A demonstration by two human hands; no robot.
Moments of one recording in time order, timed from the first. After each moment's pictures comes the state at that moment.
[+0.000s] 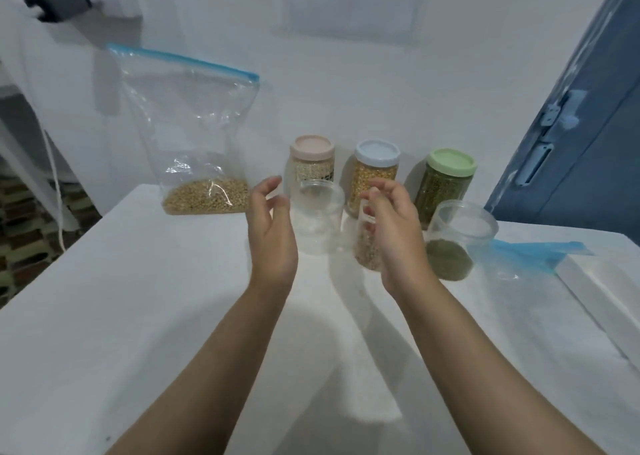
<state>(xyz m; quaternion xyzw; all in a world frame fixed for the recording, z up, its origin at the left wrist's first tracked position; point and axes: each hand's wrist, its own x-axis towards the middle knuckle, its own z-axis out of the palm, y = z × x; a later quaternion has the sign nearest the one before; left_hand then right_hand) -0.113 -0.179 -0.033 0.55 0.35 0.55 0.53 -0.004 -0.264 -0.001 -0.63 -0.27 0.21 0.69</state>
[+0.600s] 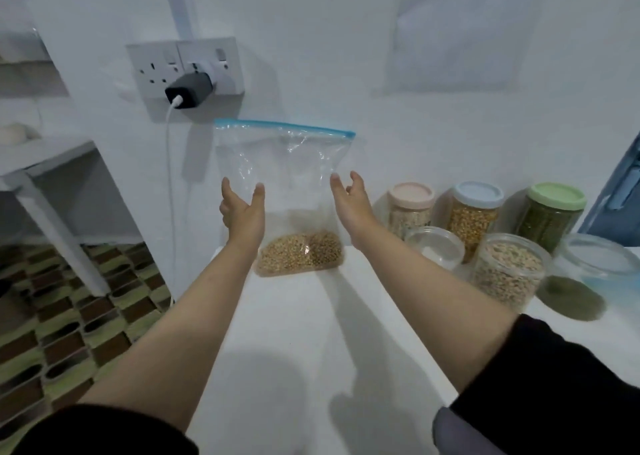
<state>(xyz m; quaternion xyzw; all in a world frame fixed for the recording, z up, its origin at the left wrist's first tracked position) -0.234 0.114 0.000 0.61 0.47 0.45 0.46 -0.090 0.018 0.006 -0.69 -0.31 0.23 0.62</state>
